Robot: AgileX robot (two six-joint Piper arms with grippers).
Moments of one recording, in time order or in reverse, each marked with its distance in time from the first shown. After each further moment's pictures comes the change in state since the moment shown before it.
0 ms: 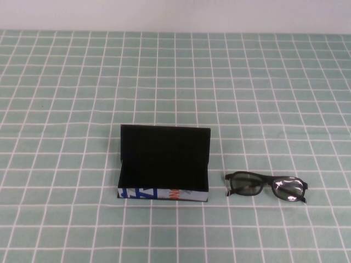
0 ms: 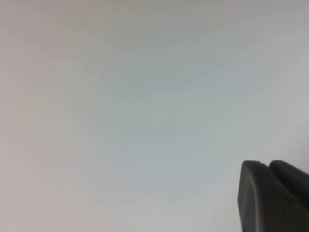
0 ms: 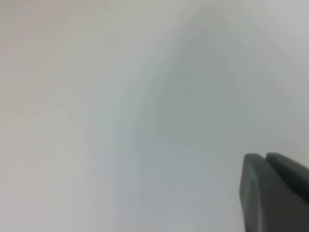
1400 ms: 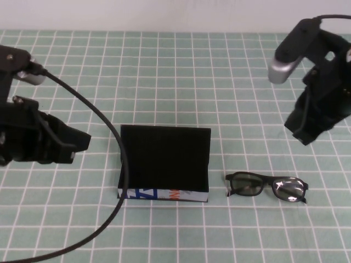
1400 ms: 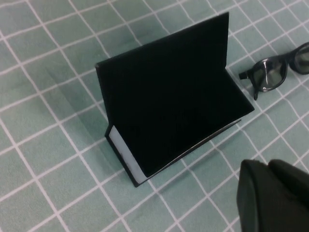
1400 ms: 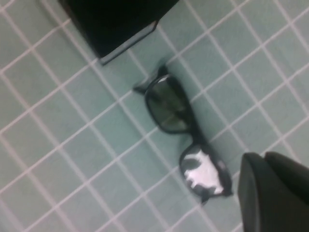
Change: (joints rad) right arm 0.307 1.085 -0.357 0.293 0.824 -1.030; left arm 0.000 0.777 -0.004 -0.869 0.832 0.962
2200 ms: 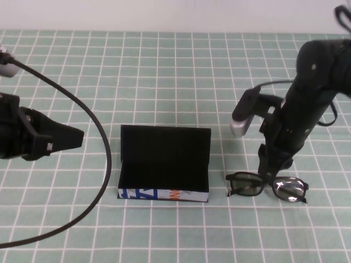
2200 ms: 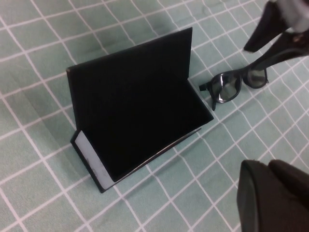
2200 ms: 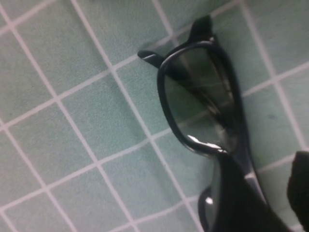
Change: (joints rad) right arm 0.002 0.383 -0.007 0.002 -0.067 -0.194; left arm 0.168 0.020 0.000 -0.209 0.186 0.170
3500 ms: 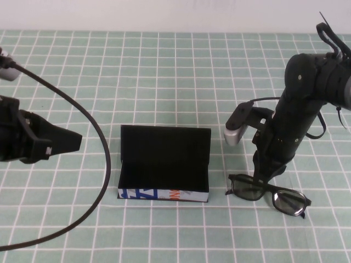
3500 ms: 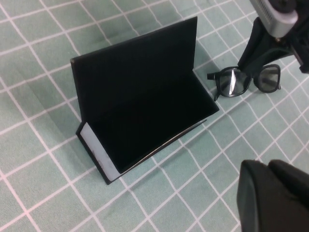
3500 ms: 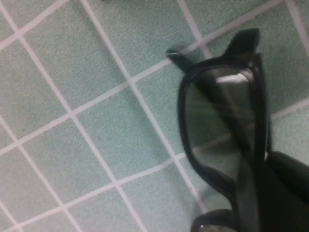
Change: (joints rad) right arm 0.000 0.089 -0.007 0.050 0.012 0.000; left arm 0.000 0.000 0.000 0.029 0.006 0.000
